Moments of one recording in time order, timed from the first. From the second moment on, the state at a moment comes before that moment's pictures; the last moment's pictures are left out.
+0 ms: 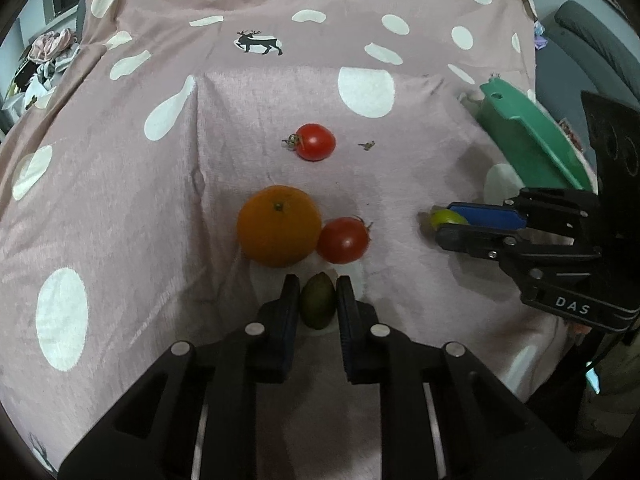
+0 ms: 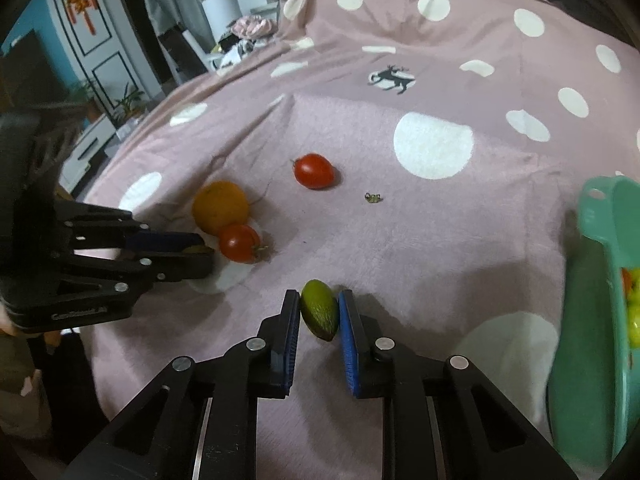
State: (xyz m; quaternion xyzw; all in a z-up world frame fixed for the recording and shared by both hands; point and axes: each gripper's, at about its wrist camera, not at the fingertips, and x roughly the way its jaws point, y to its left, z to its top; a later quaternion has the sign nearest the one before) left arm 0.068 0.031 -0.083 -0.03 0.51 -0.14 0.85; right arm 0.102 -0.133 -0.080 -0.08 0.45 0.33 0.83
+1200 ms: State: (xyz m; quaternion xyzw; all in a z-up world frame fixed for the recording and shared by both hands) left arm 0.049 -0.018 -0.041 -0.05 0.46 -0.20 0.86; right arm 0.041 -0.199 -0.032 0.01 0.39 0.29 0.87
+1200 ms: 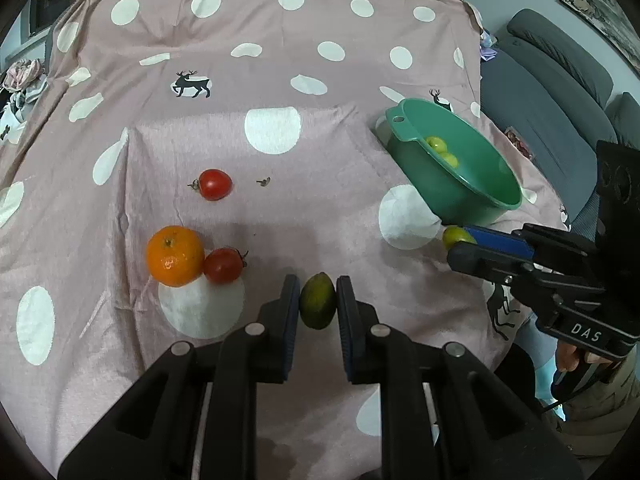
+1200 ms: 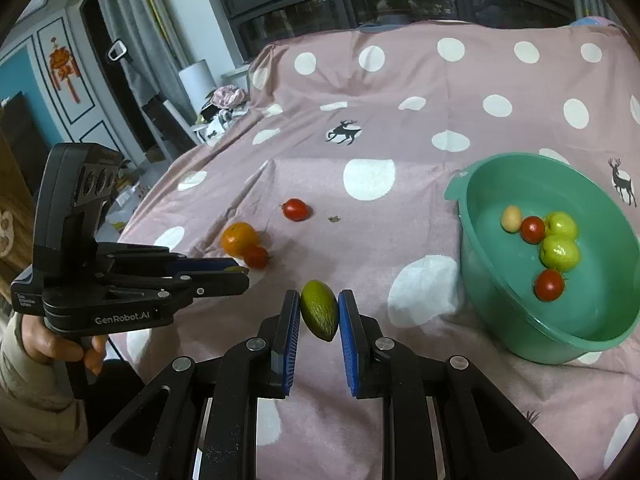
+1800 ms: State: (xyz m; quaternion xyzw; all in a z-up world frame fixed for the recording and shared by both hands) left arm 0.072 -0.045 -0.015 -0.05 0.44 -0.22 0.87; right arm 0.050 -0.232 -0.026 0.04 0.37 0.27 0.89
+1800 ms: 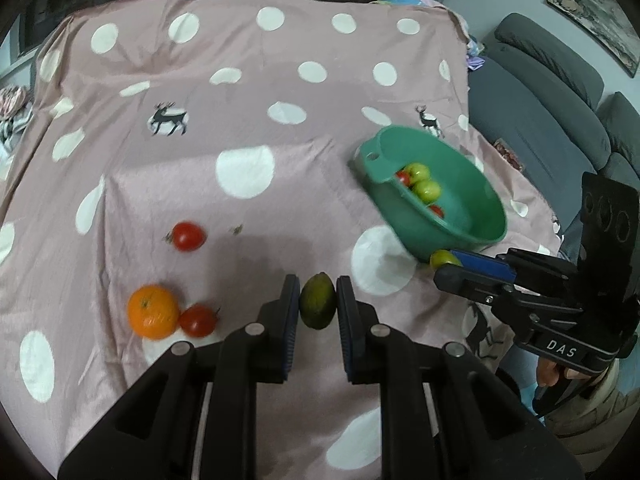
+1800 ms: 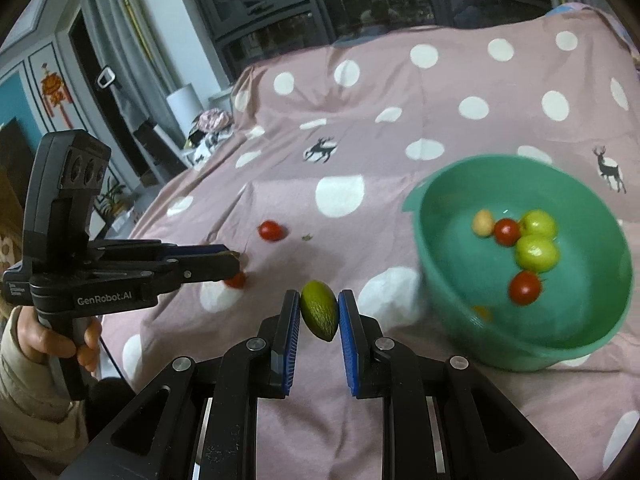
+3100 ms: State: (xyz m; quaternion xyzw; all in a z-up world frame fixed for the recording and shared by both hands) left arm 0.146 -0.164 -0.010 0.00 0.43 -0.31 0.85; right arm 0.075 -0.357 -0.036 0.14 0.35 0.14 0.91
